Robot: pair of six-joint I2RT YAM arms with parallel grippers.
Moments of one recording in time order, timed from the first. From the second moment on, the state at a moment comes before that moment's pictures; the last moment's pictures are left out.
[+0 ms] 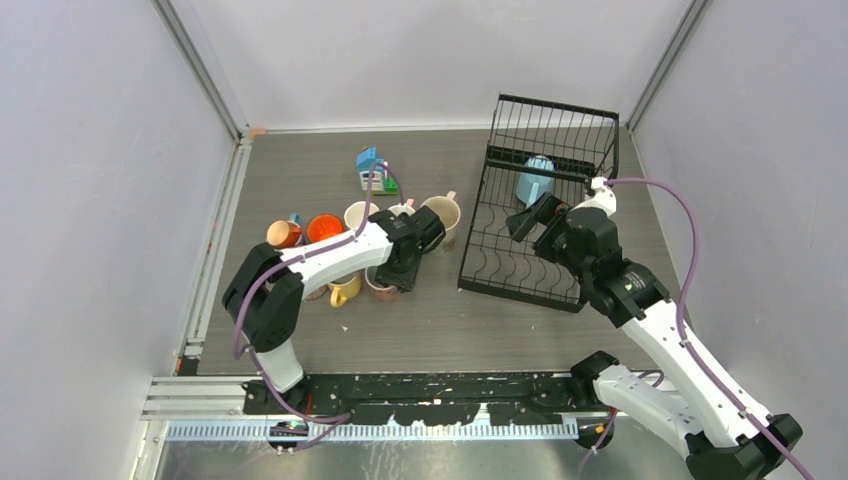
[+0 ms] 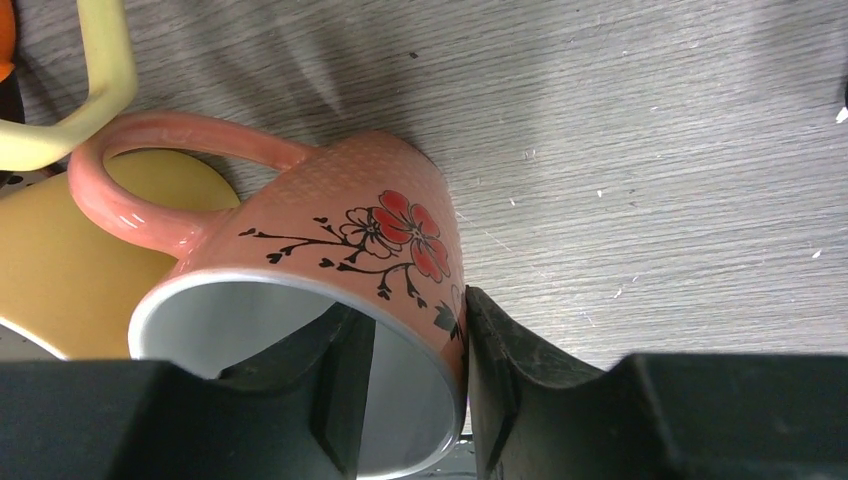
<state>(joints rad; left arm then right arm) -0.82 1.73 1.27 -0.93 -0.24 -0.55 0.49 0.81 0.87 -0.51 0.25 0.81</state>
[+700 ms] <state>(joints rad) -0.82 1.57 1.32 -0.96 -0.18 -0.55 0.49 0.81 0.87 -0.51 0.28 0.81</state>
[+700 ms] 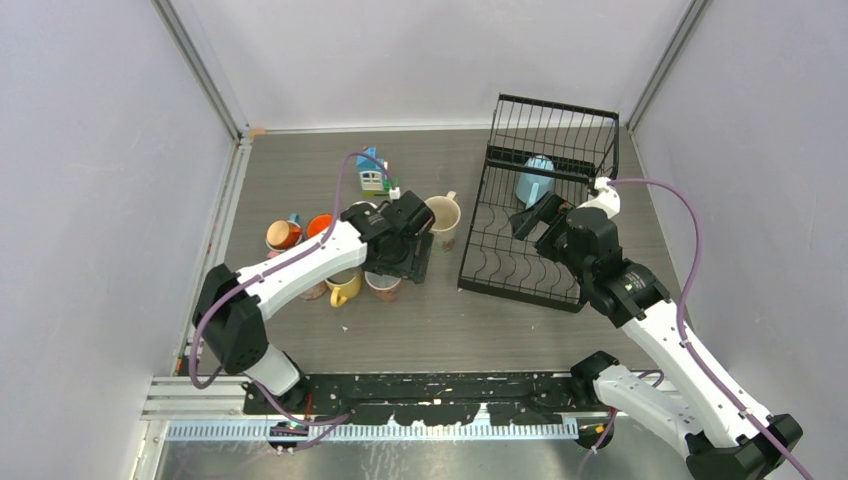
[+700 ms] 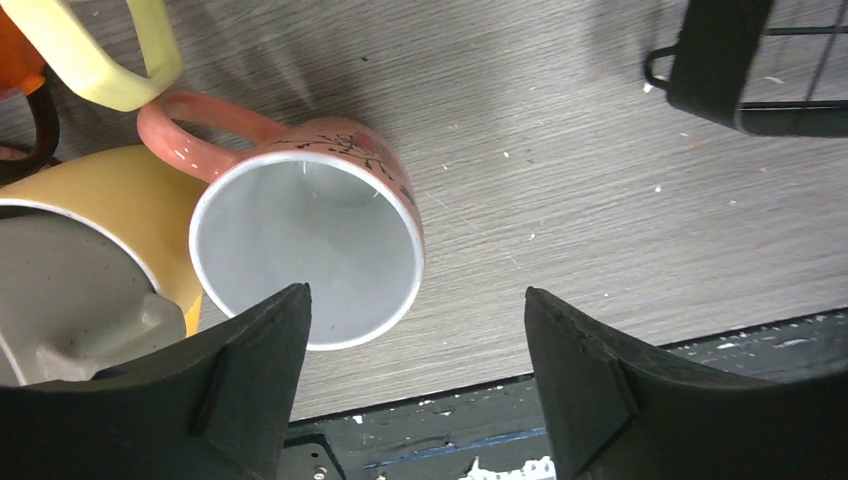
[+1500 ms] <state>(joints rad) -0.82 1.34 1.35 -0.91 -0.04 -0.53 0.43 0.84 0.53 -0.13 0.50 0.78</state>
